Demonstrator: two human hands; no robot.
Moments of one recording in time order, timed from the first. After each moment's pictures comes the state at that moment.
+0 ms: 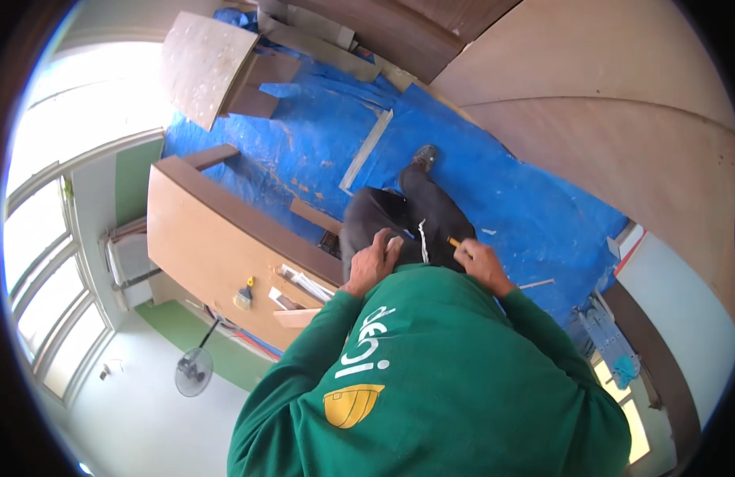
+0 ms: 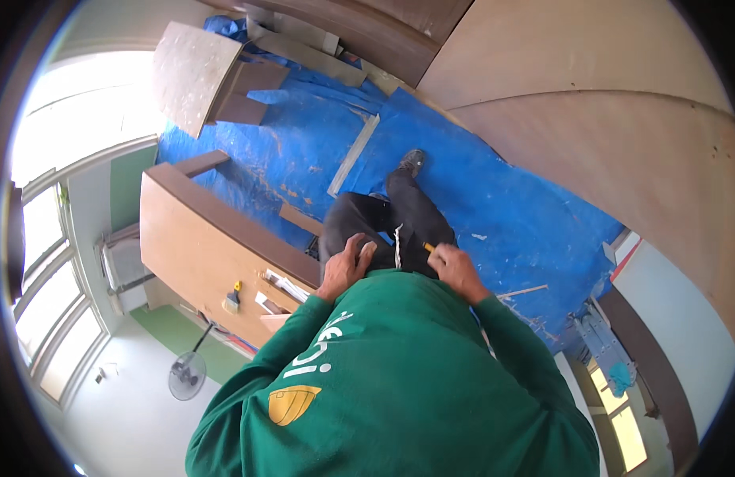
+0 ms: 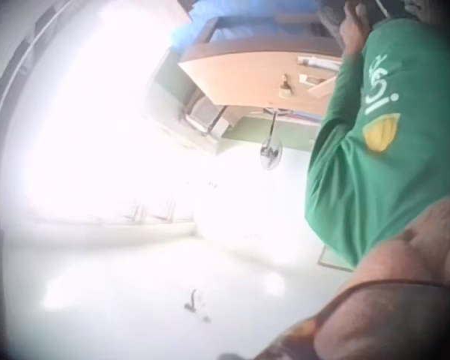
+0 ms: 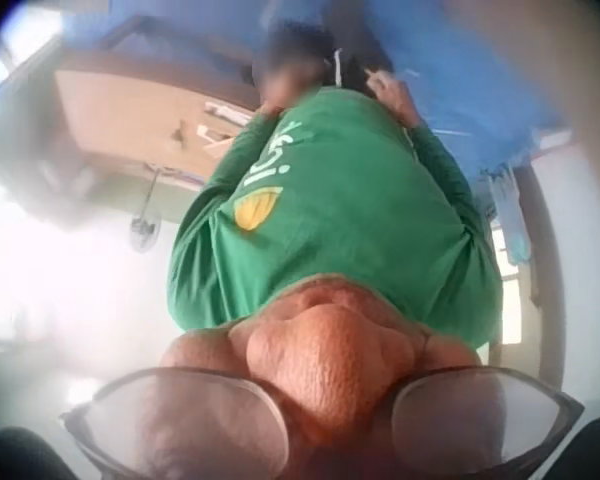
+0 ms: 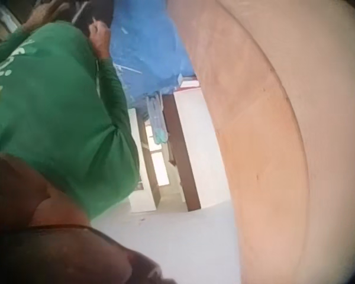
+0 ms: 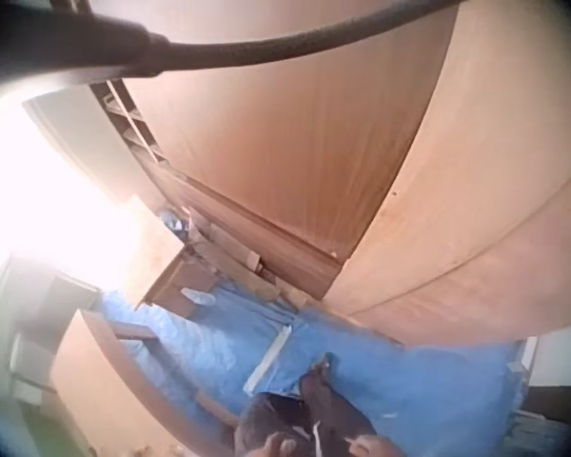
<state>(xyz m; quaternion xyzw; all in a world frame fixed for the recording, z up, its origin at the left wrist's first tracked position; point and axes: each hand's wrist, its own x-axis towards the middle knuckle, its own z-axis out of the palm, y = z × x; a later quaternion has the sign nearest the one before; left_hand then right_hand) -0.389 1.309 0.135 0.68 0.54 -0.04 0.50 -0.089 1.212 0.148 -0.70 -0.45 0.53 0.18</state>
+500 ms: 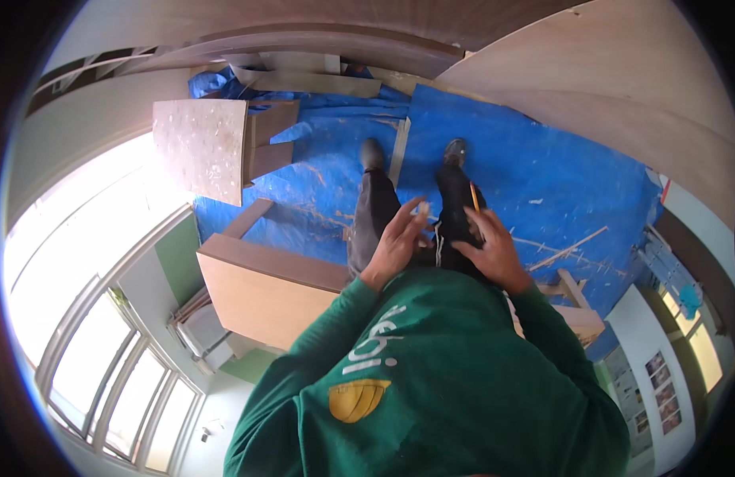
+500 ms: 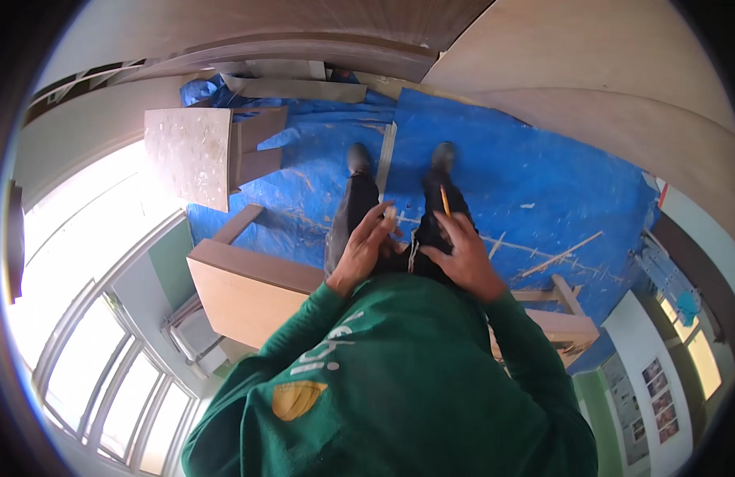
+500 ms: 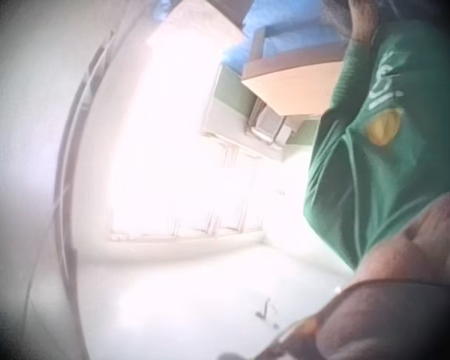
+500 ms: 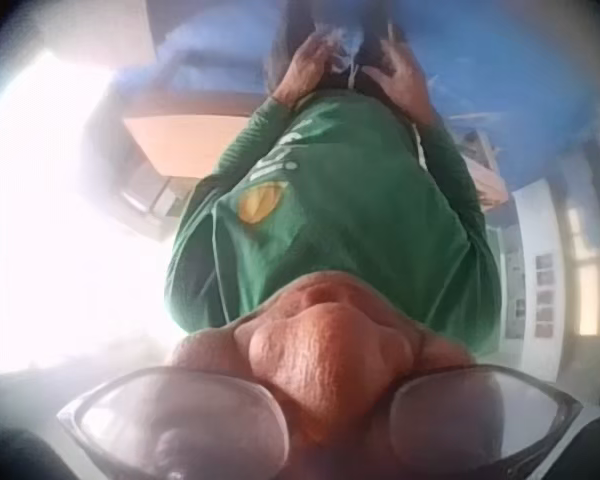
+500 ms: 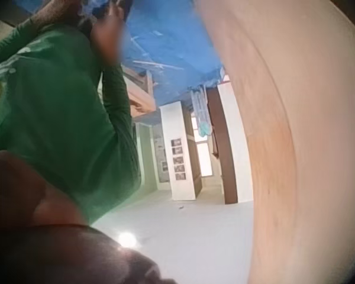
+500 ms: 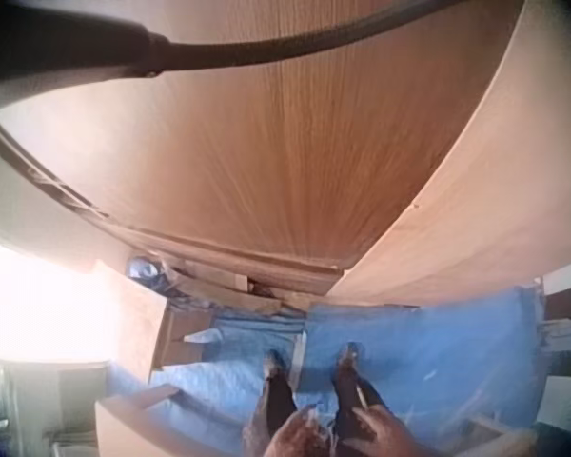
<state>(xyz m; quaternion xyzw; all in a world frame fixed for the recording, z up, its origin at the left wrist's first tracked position) -0.357 1.545 0.178 0.37 0.48 -0.03 0.80 -0.170 1.394 0.200 -0.77 -0.34 0.43 0.32</state>
